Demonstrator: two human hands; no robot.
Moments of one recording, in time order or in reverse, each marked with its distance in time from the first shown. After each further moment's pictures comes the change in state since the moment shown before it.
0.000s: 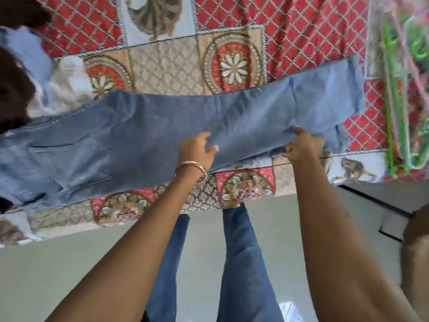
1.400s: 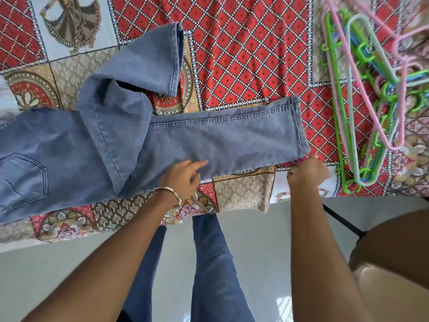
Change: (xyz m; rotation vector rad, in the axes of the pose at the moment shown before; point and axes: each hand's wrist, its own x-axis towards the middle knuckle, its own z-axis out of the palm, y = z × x) left_hand 0.008 0.113 0.136 0.307 -0.198 0.303; right_hand 0.139 -0.051 -0.149 0.228 0.398 0.201
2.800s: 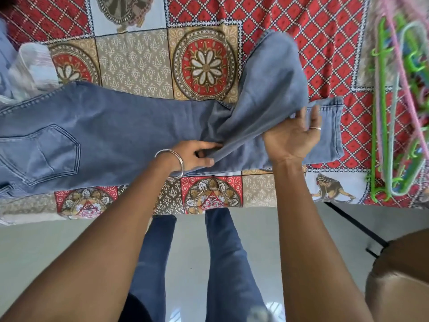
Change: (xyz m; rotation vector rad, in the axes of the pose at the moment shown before) left_hand -0.005 -0.071 -0.056 -0.373 -0.322 -0.086; right_hand -0.126 0.038 0.068 0.684 -1.120 0.330
